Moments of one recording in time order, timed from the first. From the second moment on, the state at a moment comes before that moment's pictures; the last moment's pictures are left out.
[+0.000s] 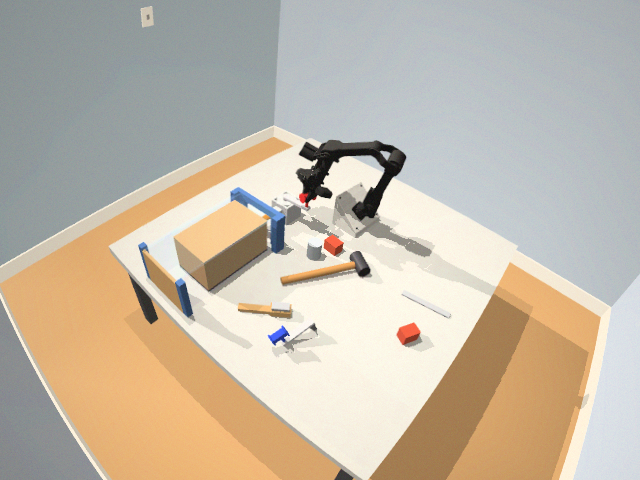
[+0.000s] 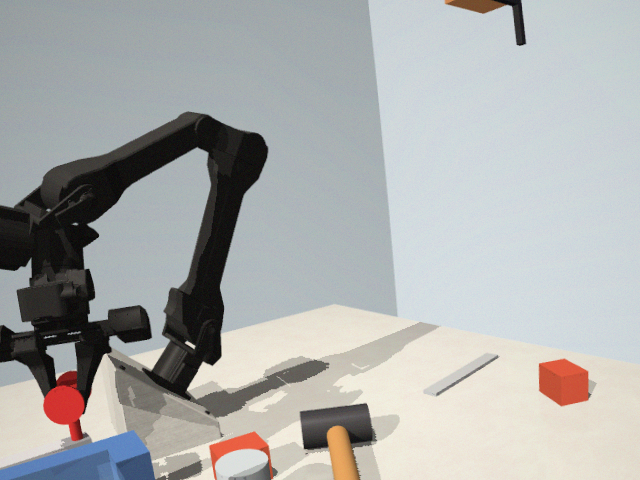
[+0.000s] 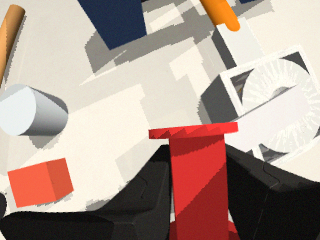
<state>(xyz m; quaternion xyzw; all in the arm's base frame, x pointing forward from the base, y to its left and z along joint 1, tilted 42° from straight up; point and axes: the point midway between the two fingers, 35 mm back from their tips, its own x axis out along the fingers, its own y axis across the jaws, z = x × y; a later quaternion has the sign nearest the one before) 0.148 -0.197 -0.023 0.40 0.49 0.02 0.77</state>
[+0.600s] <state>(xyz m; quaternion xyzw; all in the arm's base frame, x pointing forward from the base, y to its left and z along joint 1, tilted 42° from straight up) 0.131 -0.198 -0.026 0.40 0.49 0.02 0.77</state>
